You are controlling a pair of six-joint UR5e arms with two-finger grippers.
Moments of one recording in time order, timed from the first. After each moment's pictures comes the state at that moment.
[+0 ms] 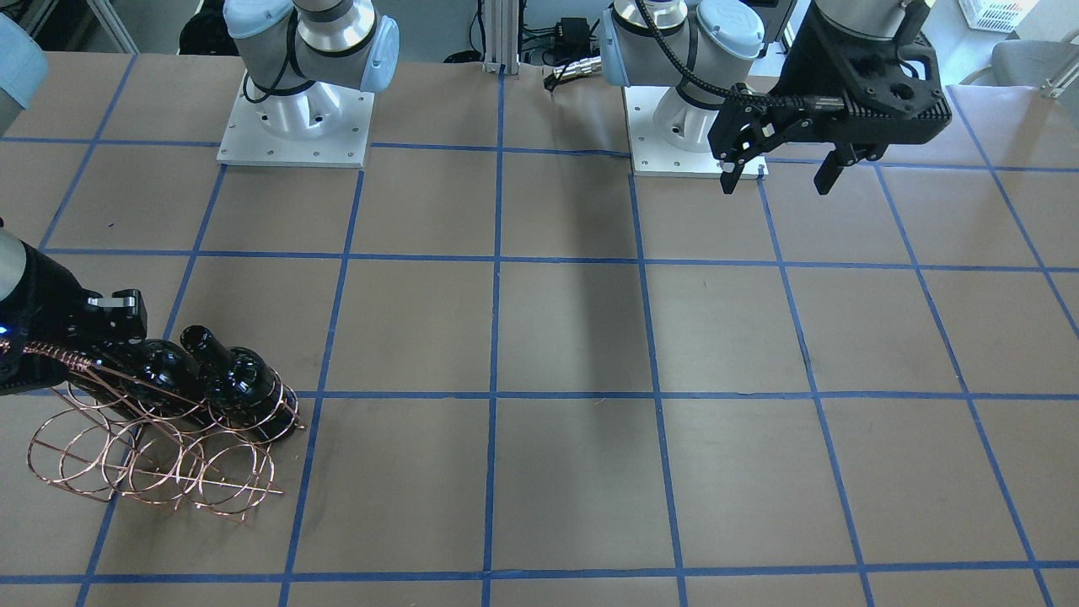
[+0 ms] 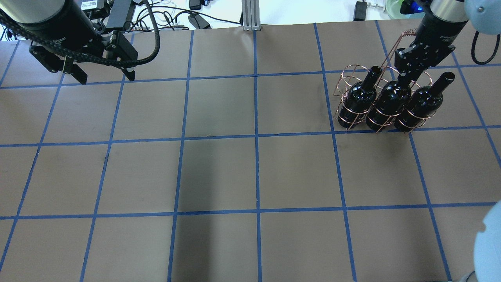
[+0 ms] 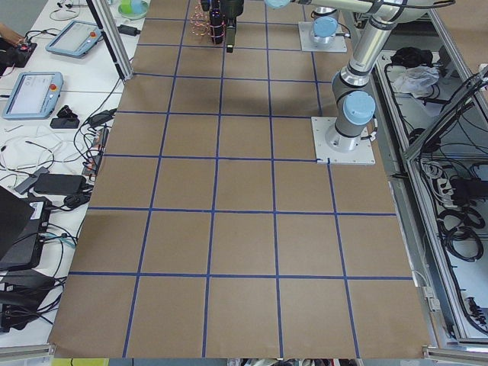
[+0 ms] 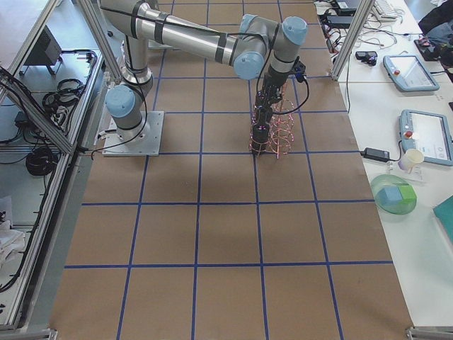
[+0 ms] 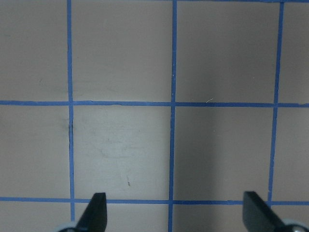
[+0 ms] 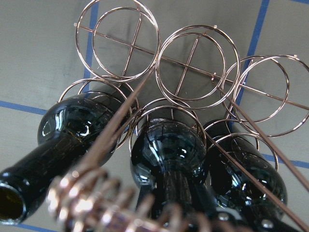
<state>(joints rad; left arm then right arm) -1.53 -1.53 -1.47 -1.64 1.58 0.01 1.32 -1.29 1.46 -1.63 -1.58 -0.46</state>
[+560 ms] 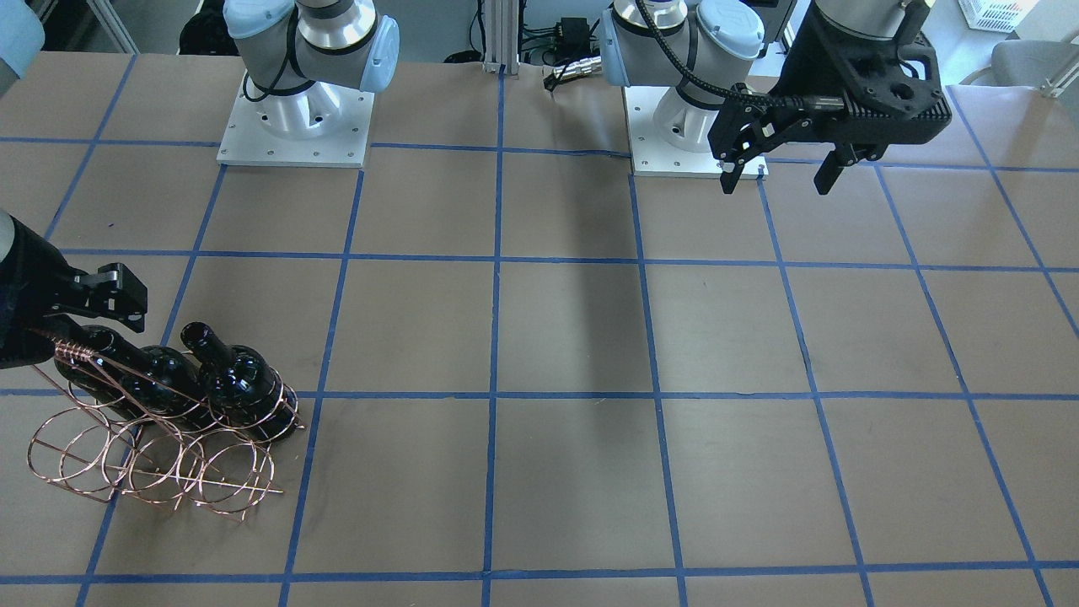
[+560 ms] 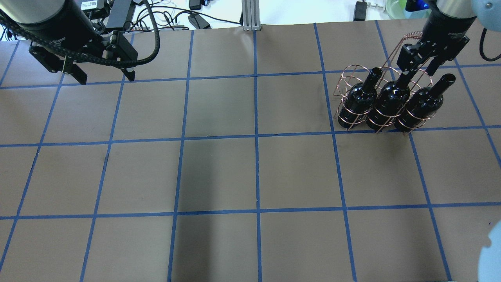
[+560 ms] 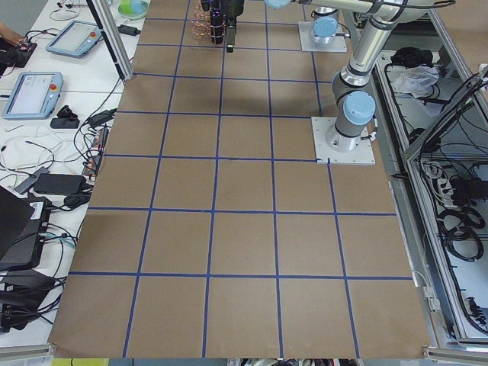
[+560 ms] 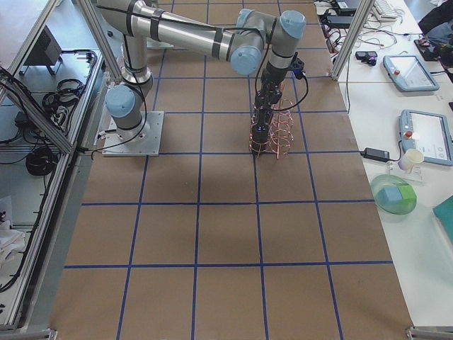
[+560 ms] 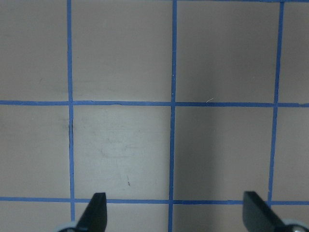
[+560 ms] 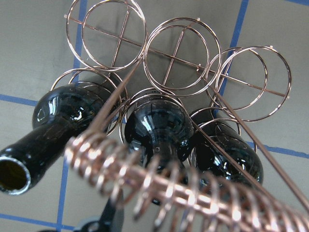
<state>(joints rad) -1.53 -1.53 -1.47 -1.64 1.58 0.01 1.32 -1.35 1.45 -1.61 -1.62 -0.46</state>
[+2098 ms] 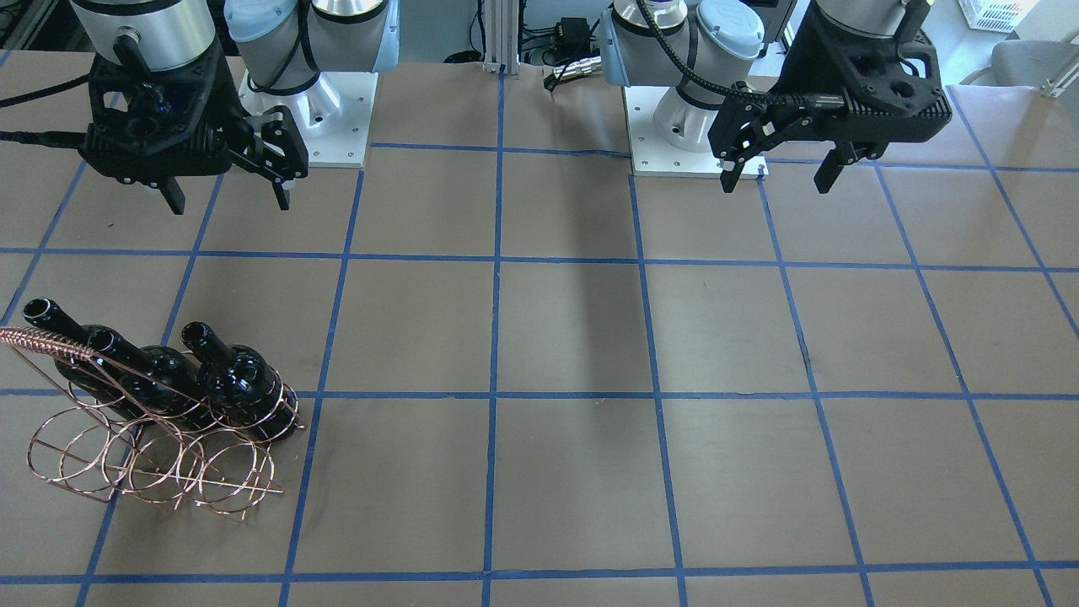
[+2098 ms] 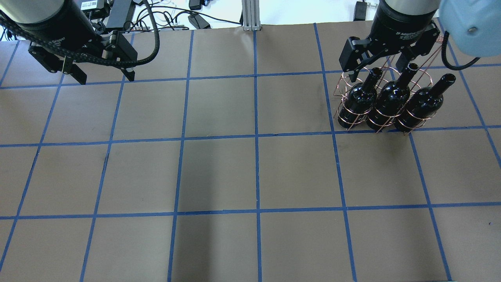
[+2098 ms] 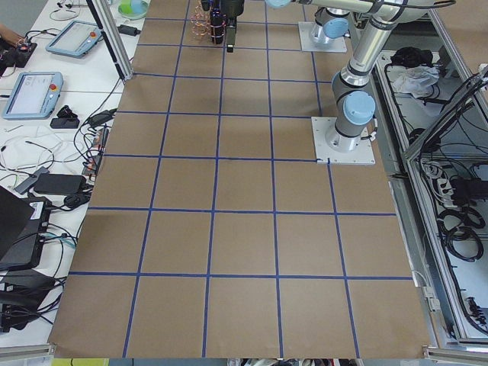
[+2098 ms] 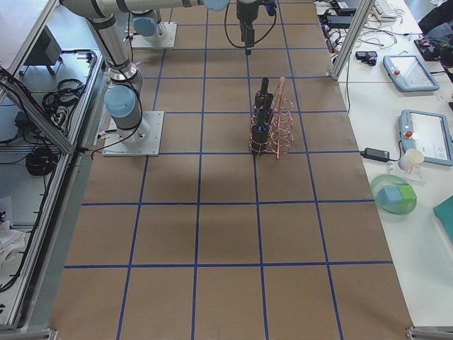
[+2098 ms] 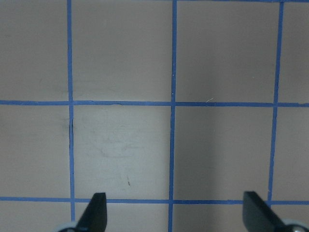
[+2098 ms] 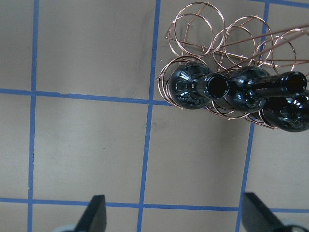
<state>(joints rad) -1.53 -1.53 -1.47 -1.64 1.58 0.01 1.61 -1.55 1.49 -1.54 -1.62 -0.13</state>
